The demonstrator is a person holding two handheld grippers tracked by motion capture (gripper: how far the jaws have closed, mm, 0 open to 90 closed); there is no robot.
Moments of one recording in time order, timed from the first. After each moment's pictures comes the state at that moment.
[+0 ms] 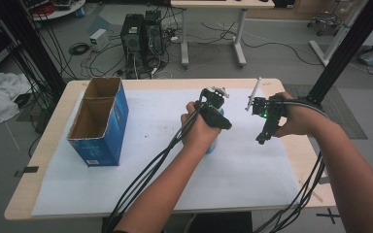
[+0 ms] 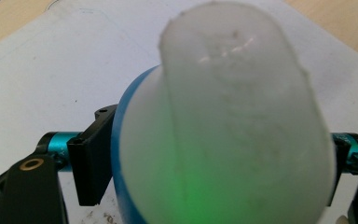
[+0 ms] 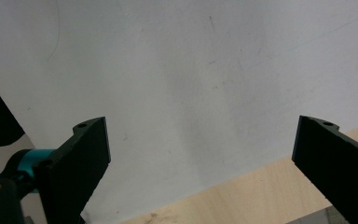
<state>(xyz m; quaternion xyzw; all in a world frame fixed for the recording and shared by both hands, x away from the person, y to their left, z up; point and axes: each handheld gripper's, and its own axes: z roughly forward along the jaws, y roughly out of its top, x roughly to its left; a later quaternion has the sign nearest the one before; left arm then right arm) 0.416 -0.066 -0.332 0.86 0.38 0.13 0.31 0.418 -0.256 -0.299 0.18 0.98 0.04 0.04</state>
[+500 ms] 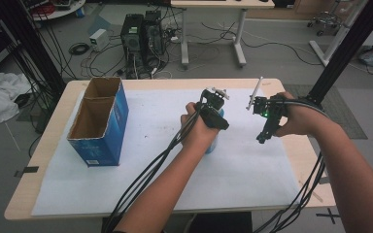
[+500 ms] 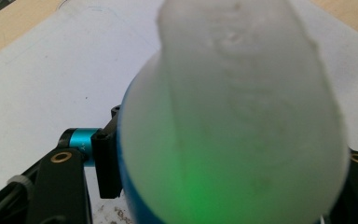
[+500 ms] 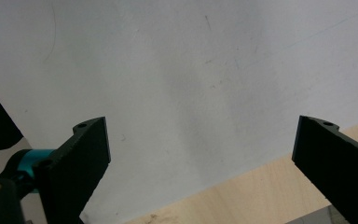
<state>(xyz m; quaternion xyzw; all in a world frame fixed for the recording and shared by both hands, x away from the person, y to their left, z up) 0.415 -0.066 -0.334 0.86 0.38 0.15 0.30 0.420 -0.259 -0.299 0.18 0.98 0.04 0.04</state>
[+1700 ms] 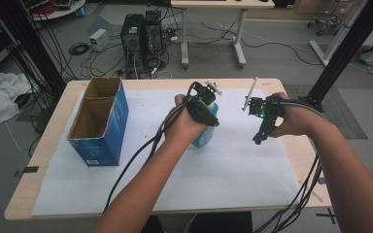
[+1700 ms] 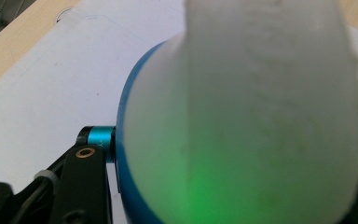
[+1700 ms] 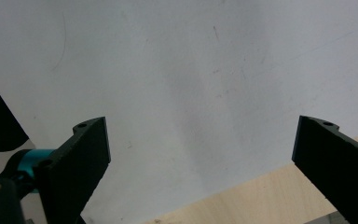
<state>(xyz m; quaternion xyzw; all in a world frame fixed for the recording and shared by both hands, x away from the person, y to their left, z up) 0.402 -0.025 -0.290 0.90 0.31 0.13 0.29 0.418 -0.246 -0.299 0.17 0.98 0.04 0.04</state>
